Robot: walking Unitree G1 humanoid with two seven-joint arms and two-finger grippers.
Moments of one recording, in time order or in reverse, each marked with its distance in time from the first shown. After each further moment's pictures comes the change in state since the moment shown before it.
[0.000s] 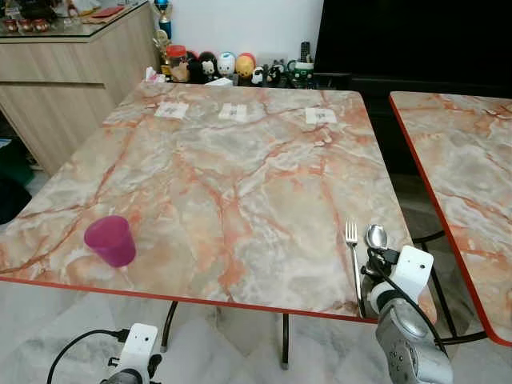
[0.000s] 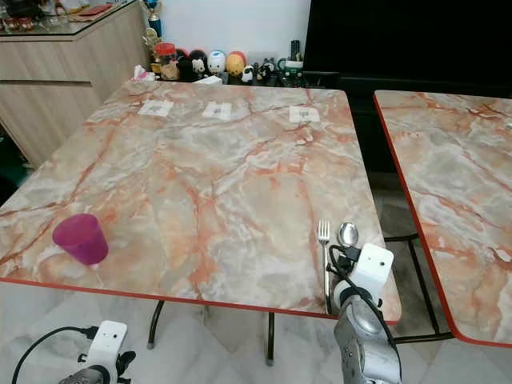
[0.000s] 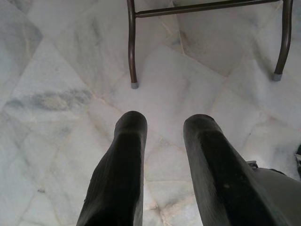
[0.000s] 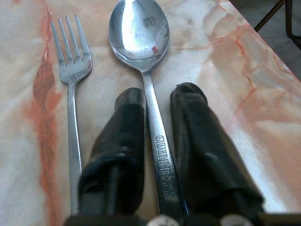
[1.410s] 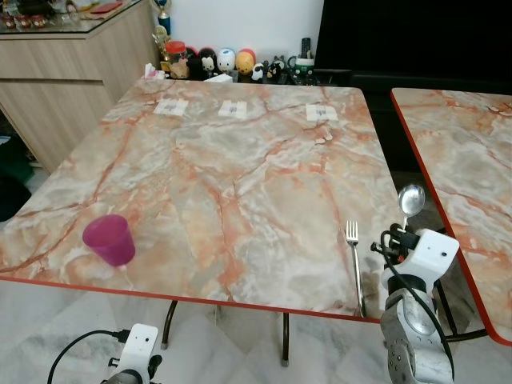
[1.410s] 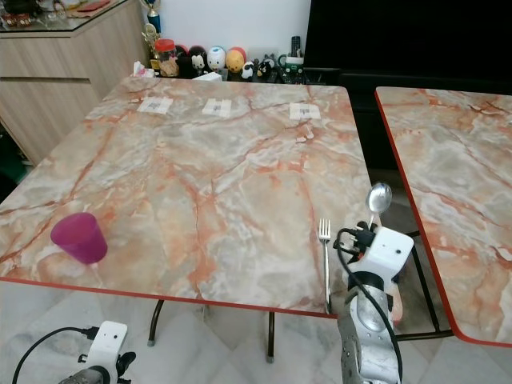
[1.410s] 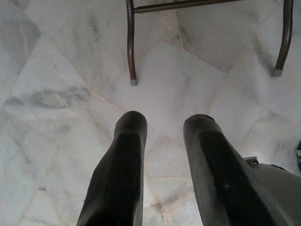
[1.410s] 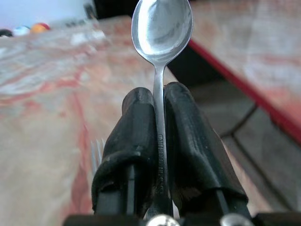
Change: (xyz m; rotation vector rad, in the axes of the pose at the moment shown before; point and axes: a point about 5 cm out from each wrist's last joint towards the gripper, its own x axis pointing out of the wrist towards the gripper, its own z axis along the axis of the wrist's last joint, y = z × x) left arm 0.000 0.000 -0.001 0.007 0.003 0.000; right arm -0.016 0.015 0.047 -0.110 -0.453 0.067
